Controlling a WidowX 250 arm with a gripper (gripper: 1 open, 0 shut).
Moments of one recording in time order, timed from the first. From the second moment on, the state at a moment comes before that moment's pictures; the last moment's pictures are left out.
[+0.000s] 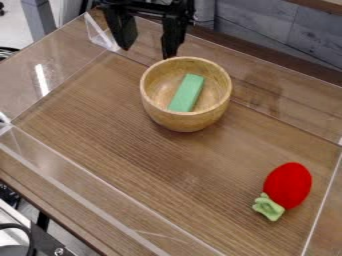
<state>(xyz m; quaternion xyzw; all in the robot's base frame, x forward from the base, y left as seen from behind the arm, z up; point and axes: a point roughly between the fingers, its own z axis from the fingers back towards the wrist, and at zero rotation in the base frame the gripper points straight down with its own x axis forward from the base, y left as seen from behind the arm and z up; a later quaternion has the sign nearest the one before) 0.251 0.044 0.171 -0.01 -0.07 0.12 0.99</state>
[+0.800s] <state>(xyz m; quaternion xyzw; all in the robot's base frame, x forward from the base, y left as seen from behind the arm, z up) 0.257 0.055 0.167 -0.01 -0.09 0.17 0.98</state>
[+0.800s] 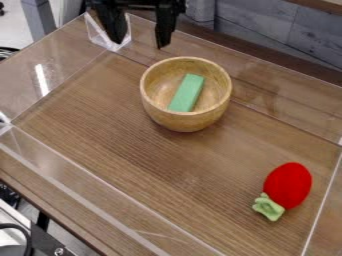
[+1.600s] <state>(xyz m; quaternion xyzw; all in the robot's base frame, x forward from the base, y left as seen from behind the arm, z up) 0.269 0.068 0.172 0.01 -0.09 0.23 0.97</state>
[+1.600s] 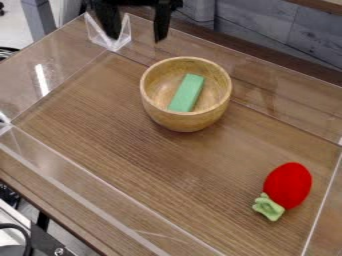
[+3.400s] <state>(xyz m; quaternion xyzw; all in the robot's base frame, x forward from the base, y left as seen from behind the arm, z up) 0.268 0.068 0.157 0.03 -0.05 0.24 0.97</state>
